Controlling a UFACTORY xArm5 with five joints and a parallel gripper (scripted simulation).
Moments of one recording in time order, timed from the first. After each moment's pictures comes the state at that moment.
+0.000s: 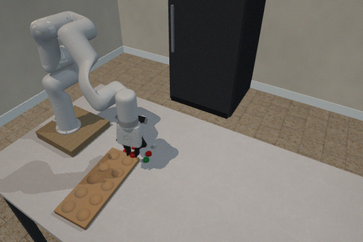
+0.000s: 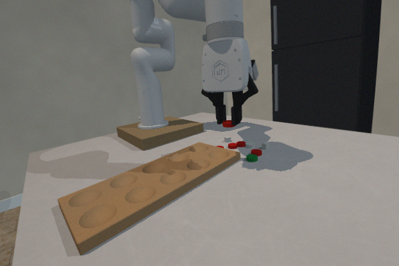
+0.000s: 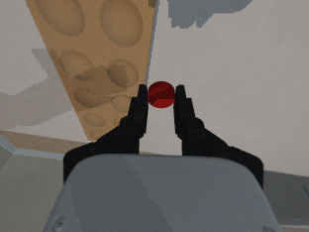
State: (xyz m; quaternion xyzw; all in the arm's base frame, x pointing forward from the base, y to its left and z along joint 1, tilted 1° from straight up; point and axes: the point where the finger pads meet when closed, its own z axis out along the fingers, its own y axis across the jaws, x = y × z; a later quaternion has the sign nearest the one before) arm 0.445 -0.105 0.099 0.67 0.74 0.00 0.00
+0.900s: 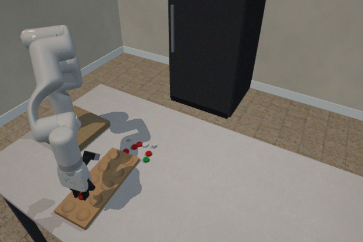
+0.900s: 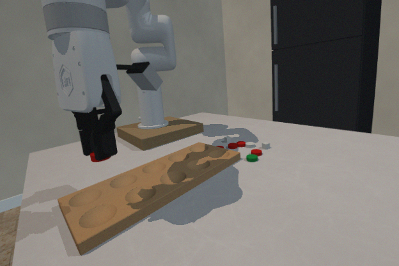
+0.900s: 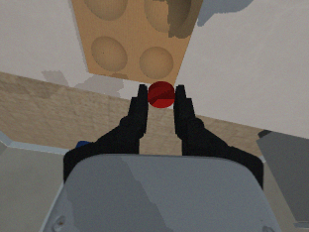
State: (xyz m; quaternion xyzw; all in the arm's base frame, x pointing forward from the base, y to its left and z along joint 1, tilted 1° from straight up) arm 0.375 -0.354 0.097 0.67 0.74 0.00 0.00
